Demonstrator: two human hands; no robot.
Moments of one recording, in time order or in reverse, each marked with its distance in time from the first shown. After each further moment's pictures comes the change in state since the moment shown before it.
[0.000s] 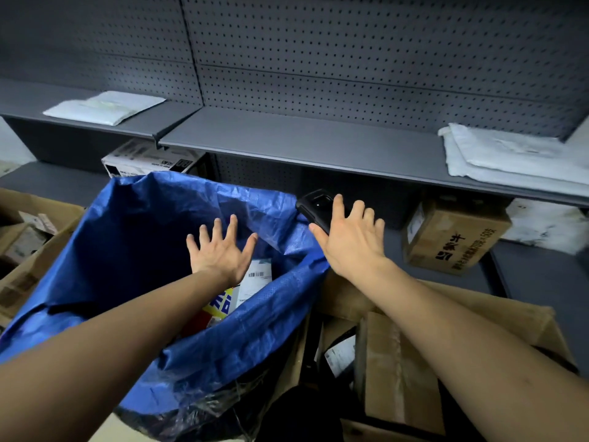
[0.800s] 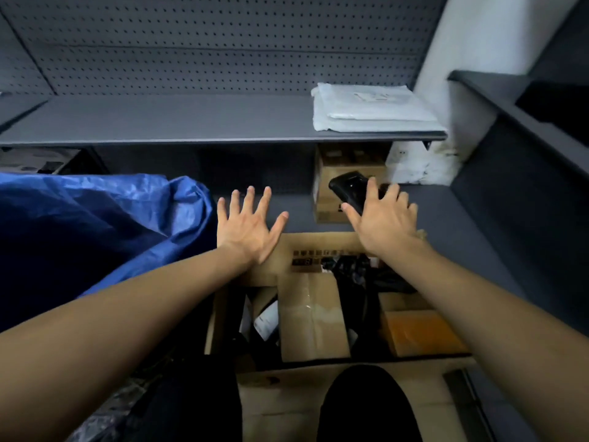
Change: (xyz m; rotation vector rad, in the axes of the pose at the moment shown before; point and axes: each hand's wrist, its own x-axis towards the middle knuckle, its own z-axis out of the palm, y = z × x) left_hand -0.094 0.250 0.024 0.025 0.076 0.513; right_hand -0.085 0.267 -0.003 -0.076 -0.059 0.410
